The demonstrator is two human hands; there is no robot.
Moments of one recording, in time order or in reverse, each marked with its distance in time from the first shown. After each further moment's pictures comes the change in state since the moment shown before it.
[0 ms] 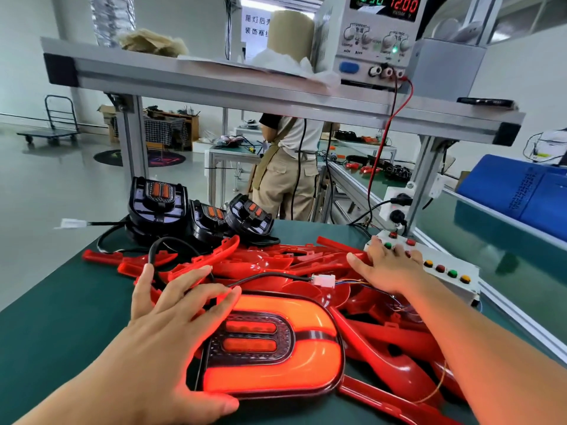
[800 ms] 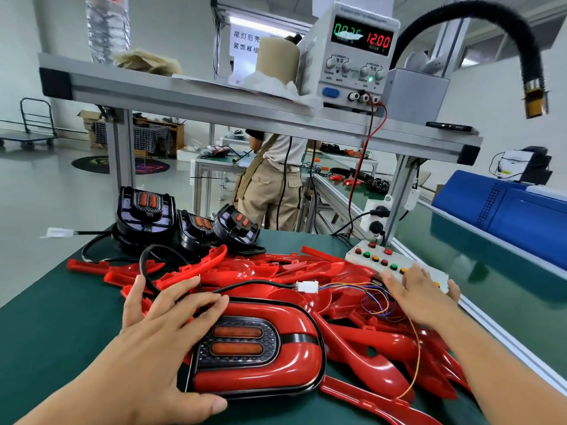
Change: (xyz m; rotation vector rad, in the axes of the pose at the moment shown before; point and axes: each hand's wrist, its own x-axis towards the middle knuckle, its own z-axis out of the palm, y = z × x) left_hand -0.002 0.000 0.005 -0.006 0.033 0.002; right_hand -0.058 0.064 0.006 0.244 0.143 0.197
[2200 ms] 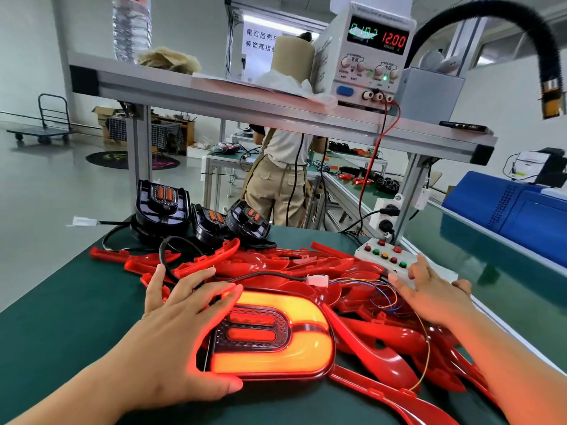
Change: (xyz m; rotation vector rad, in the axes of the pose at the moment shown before) left_hand -0.004 0.006 -0.009 0.001 -0.044 -0.041; right_hand -0.006 0.004 -0.006 -0.188 0.032 -0.147
